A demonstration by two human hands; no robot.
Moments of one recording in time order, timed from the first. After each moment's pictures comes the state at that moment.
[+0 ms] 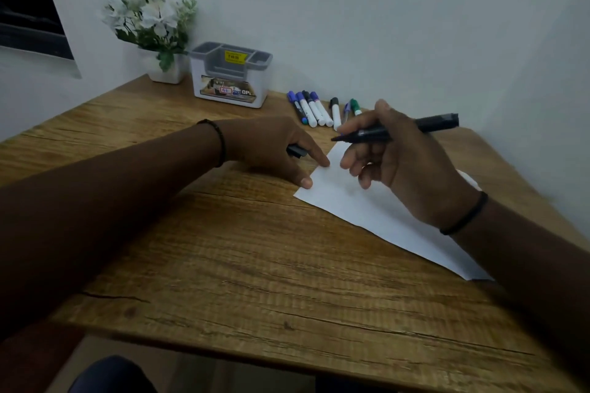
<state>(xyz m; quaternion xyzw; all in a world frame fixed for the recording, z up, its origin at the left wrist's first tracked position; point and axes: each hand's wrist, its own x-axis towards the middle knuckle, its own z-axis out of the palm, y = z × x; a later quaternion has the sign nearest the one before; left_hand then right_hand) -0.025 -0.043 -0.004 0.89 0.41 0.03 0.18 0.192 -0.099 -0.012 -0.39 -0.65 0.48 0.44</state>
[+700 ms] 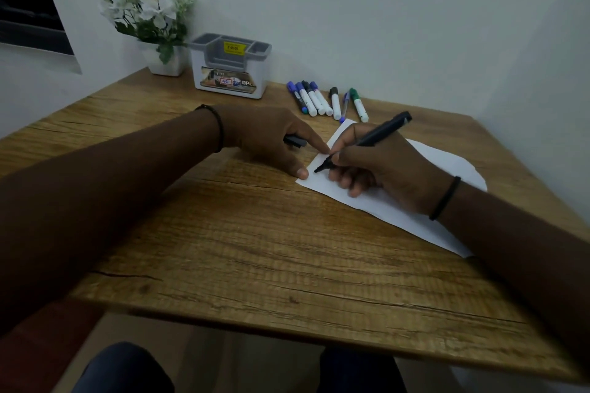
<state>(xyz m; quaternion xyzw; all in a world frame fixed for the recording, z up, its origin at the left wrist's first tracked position) -0.029 -0.052 0.002 0.89 0.41 -0.02 0.21 0.177 -0.106 -0.020 -0.47 -0.66 0.47 0.35</state>
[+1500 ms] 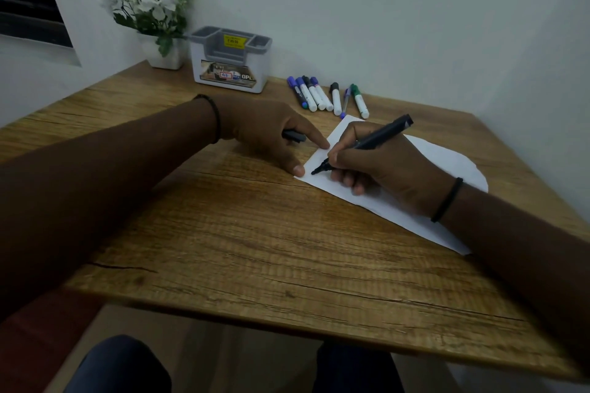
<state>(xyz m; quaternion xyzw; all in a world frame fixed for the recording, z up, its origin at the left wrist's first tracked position) -0.028 -0.060 0.008 0.88 0.41 -0.04 0.23 0.180 -0.112 -0.024 -0.46 -0.69 0.43 0.34</state>
